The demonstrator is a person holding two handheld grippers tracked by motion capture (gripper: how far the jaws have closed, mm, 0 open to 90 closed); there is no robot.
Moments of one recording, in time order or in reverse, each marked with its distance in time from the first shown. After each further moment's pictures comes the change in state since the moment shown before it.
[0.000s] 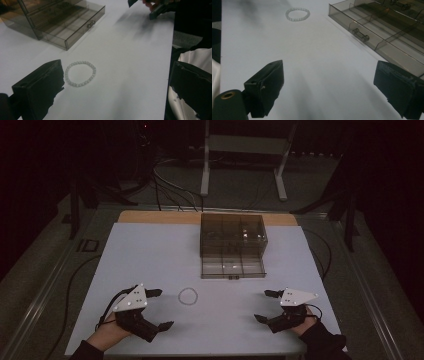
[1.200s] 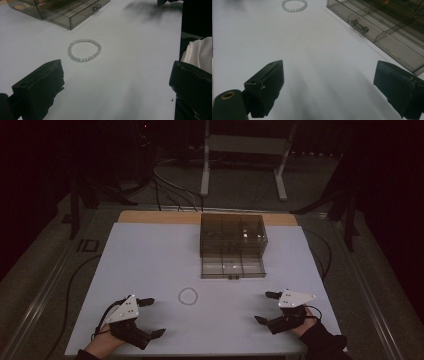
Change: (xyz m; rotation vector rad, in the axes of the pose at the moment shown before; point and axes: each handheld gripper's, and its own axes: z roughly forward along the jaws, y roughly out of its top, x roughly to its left) left arm 0.004 -0.060 0.000 -0.031 0.021 -0.027; right arm 0.003 -0.003 0.001 0.047 -0.021 -0.007
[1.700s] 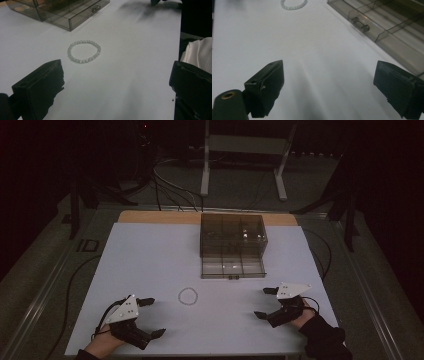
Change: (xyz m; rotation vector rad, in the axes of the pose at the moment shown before) left arm 0.000 0.001 0.000 -0.004 0.000 0.007; right arm -0.018 0.005 0.008 0.041 0.075 0.018
